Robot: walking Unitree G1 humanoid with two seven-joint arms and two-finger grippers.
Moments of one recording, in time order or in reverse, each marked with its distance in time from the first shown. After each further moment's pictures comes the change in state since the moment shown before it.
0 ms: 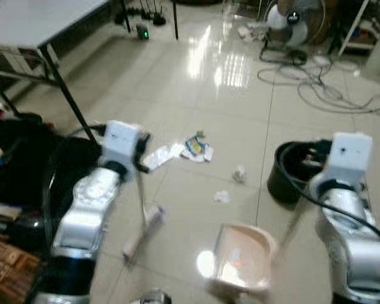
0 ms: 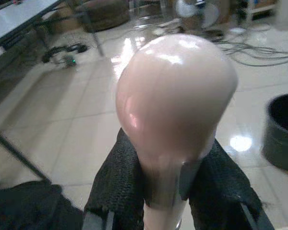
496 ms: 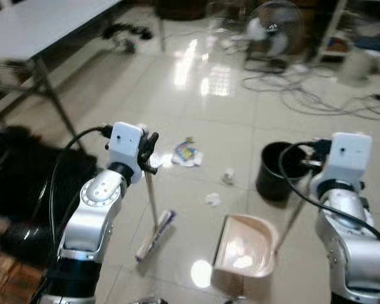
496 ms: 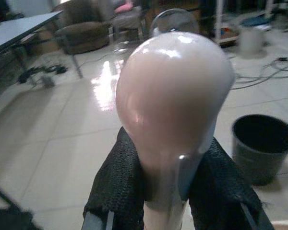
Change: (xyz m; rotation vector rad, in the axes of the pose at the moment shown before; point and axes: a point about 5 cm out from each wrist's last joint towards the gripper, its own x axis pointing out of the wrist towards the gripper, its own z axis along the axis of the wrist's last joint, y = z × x) left arm 0.000 -0.001 0.003 -0.053 -0.045 0.000; right arm -0.001 0.008 0.001 0.066 -0.026 0.048
